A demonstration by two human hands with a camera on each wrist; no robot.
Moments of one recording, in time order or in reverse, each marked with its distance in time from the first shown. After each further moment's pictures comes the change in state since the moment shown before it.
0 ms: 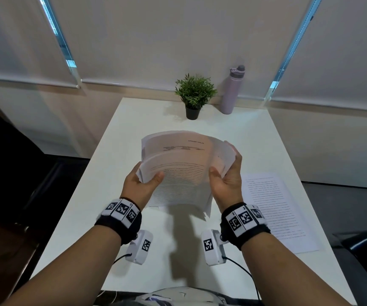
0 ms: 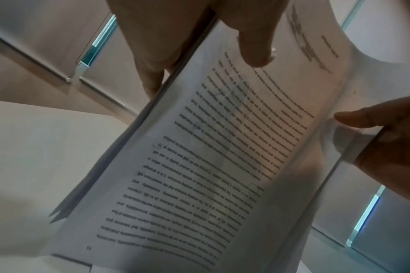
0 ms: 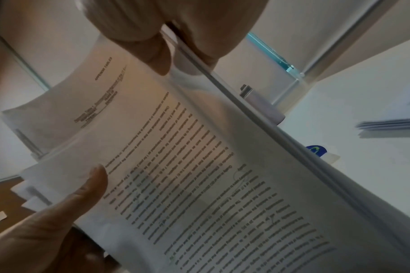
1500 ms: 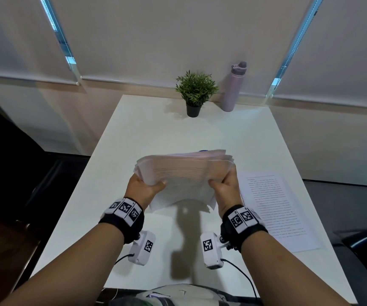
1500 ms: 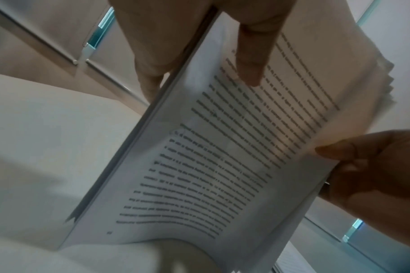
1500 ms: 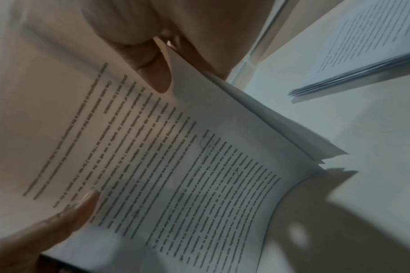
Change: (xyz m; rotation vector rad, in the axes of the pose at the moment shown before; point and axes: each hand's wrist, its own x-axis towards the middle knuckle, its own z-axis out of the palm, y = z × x) left_hand 0.016 -0.030 -0.001 0.091 0.064 -0.144; right_hand 0.000 0.029 -0.006 0.180 0.009 0.337
